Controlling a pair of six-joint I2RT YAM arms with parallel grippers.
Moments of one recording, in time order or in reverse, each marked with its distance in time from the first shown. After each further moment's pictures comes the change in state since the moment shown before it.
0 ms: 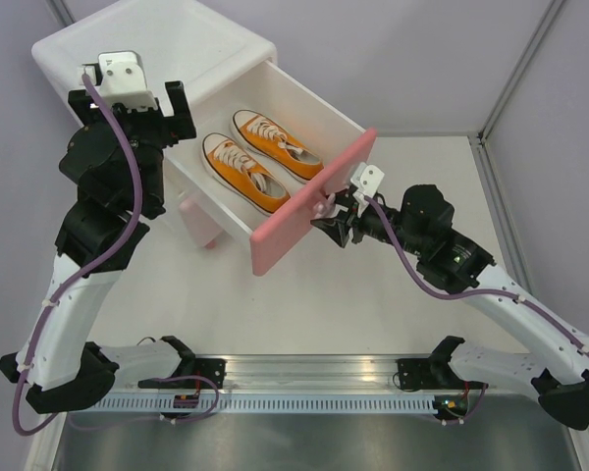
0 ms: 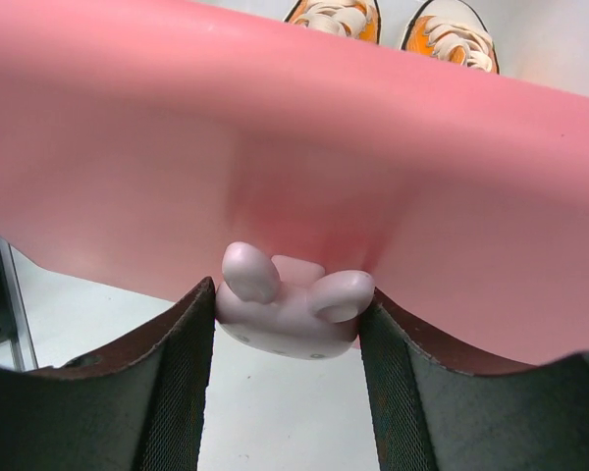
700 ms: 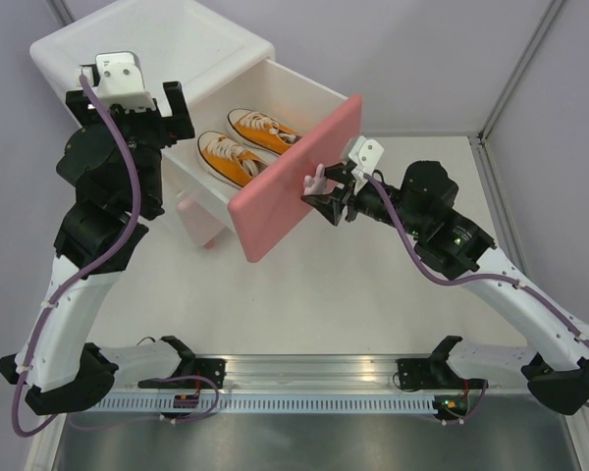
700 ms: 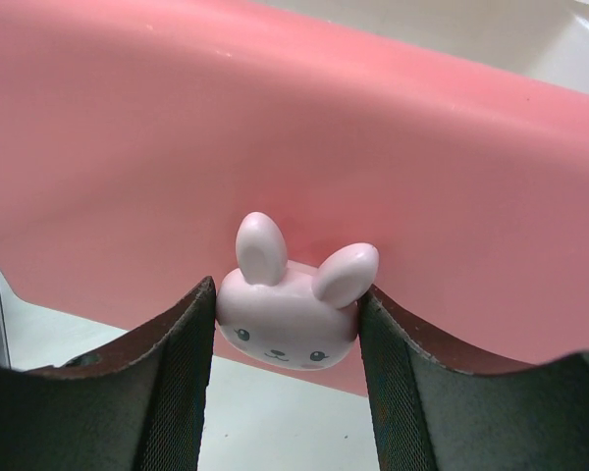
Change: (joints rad) left arm 0.002 -0.007 -0.004 0.014 0.000 0.008; right arm 0.002 0.106 0.209 -0.011 -0.017 -0.030
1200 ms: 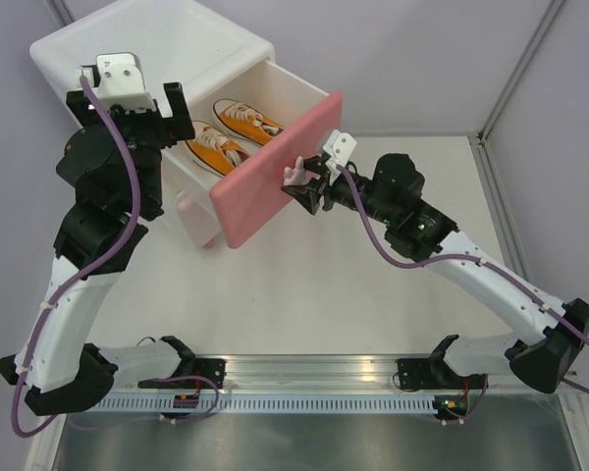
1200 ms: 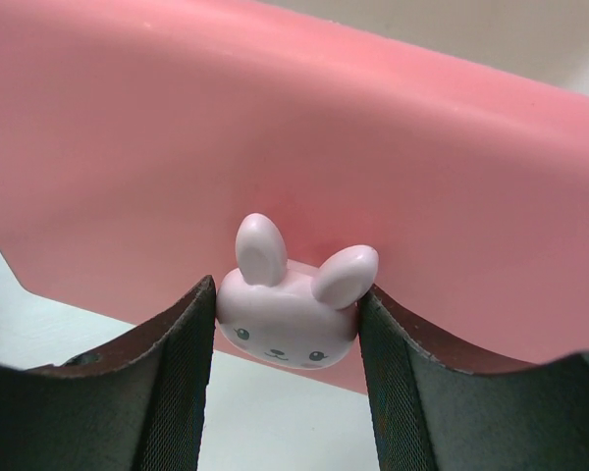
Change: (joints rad) left arm 0.000 -0.005 -0.007 0.000 0.005 0.000; right arm 0.000 0.132 -0.012 0.186 -0.022 0.004
